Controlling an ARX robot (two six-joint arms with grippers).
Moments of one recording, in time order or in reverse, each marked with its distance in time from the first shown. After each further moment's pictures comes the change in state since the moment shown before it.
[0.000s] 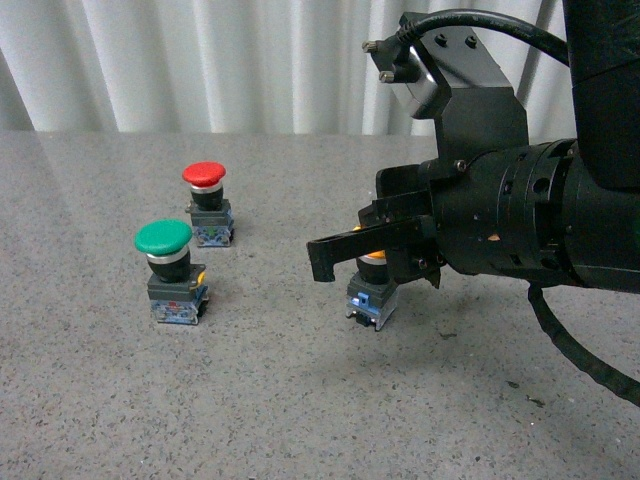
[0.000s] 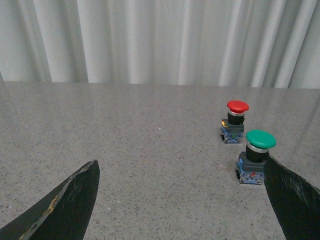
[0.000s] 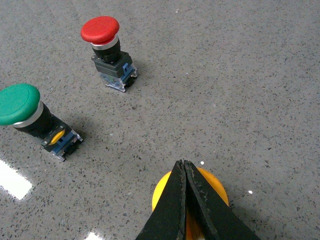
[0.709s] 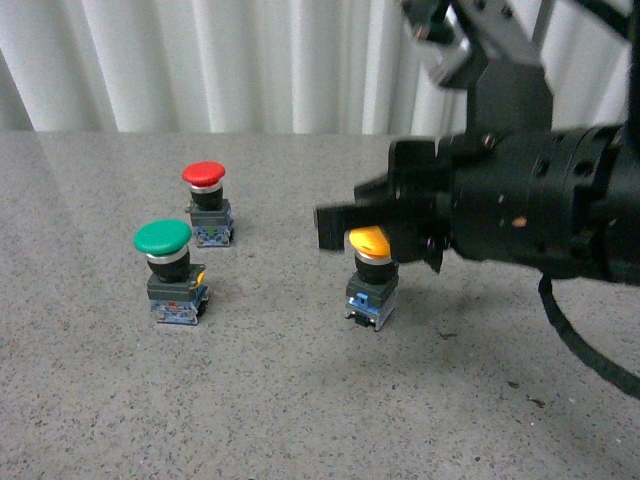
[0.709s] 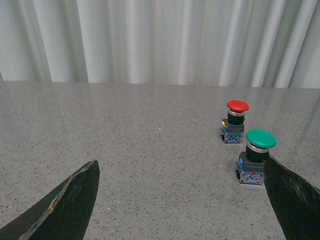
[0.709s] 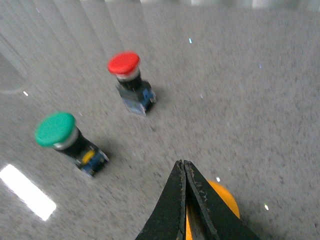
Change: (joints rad) left arm 0.000 0.000 0.000 0.000 0.000 0.000; right arm -0.014 -0.048 -0.057 0.175 -0.082 0.091
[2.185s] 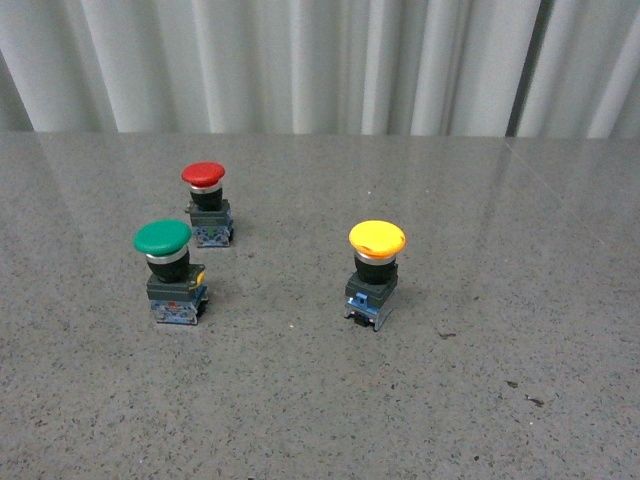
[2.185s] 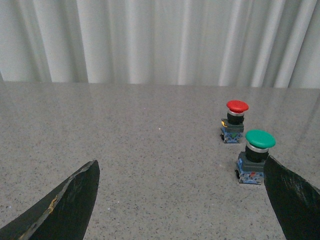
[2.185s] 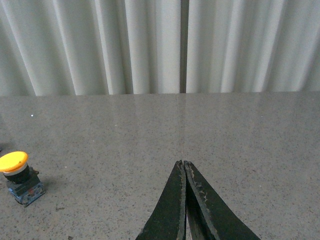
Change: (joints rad) left arm 0.000 0.000 0.000 0.000 0.000 0.000; right arm -0.463 -1.339 -0.651 -0.376 0.185 -0.136
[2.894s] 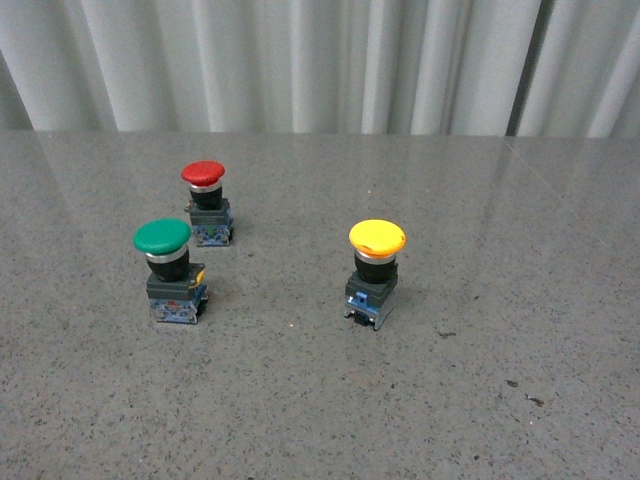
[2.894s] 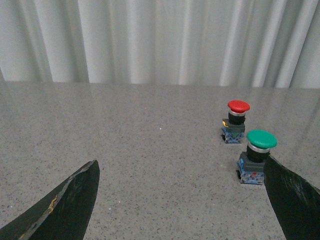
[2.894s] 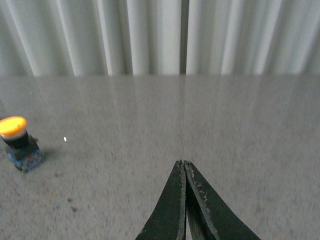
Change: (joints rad) left arm 0.000 0.000 0.000 -0.001 -0.002 0.000; right arm 0.000 -0.302 -0.092 -0.240 0.001 -0.007
